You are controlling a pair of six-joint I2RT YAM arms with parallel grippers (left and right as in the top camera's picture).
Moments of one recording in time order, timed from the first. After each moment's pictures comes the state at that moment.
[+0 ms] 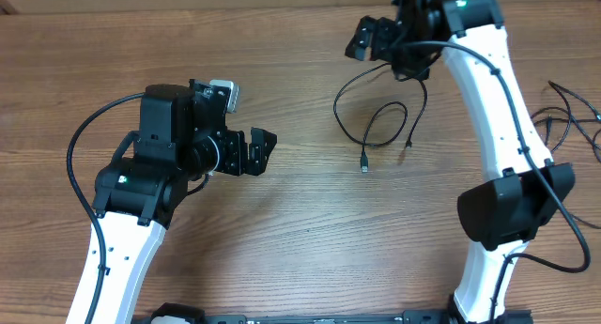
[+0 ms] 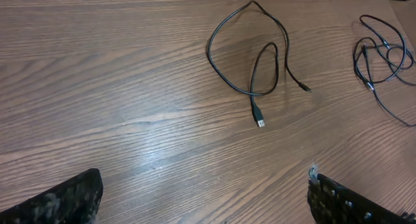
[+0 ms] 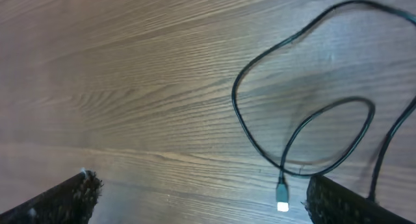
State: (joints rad) left arm -0.20 1.19 1.18 -0.82 0.36 -0.15; right arm 0.24 2.09 2.22 -1.29 -0.27 0.47
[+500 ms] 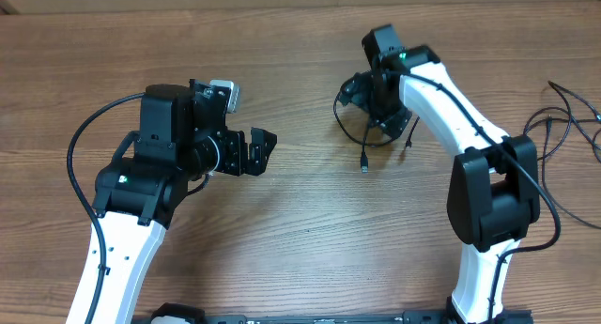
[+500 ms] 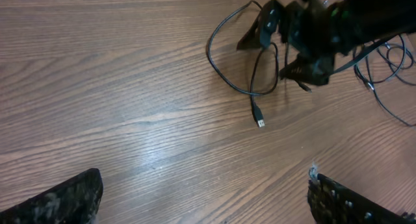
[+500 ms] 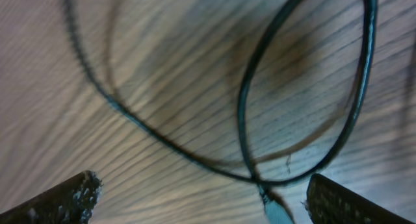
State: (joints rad) left arm -0.20 1.19 1.18 -0.82 0.36 -0.15; right arm 0.31 2.10 1.69 -0.96 -0.08 0.90
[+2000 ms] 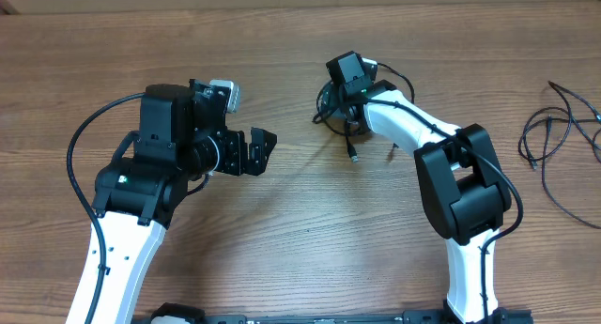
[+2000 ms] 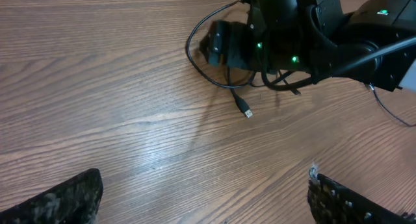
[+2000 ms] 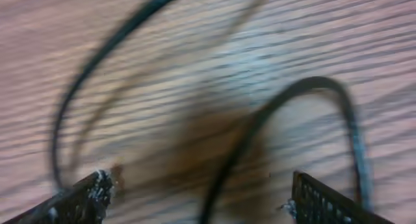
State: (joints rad) left arm -0.20 1.19 1.18 -0.82 0.36 -0.15; right arm 0.42 2.20 1.54 -0.47 0.22 0.61
